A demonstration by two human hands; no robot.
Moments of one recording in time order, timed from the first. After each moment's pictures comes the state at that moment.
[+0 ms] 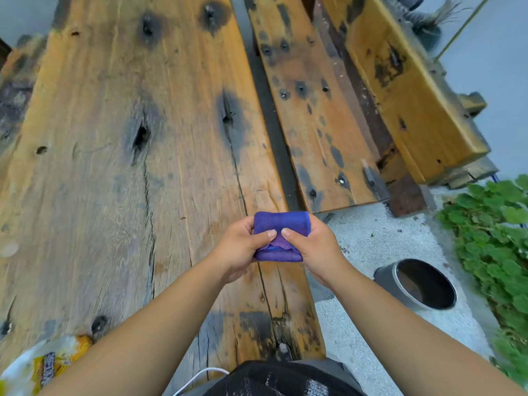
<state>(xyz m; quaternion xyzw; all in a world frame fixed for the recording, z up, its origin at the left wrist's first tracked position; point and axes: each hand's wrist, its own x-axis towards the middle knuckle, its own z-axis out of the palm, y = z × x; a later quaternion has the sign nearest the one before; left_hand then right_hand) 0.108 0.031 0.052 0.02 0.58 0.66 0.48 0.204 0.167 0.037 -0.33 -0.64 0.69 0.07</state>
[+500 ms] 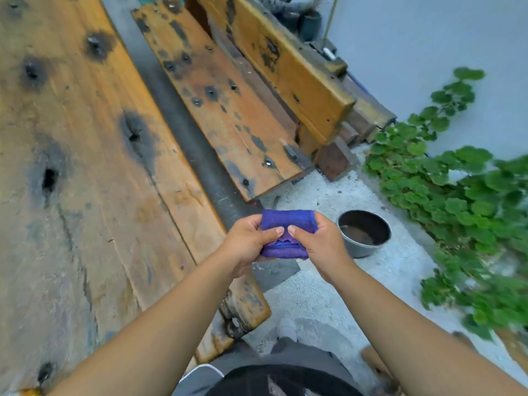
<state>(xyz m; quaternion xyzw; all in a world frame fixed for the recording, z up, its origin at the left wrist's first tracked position) 0.273 0.140 0.067 0.12 0.63 0.52 0.57 0.407 0.229 0.053 -0.46 -0.57 0.66 0.21</state>
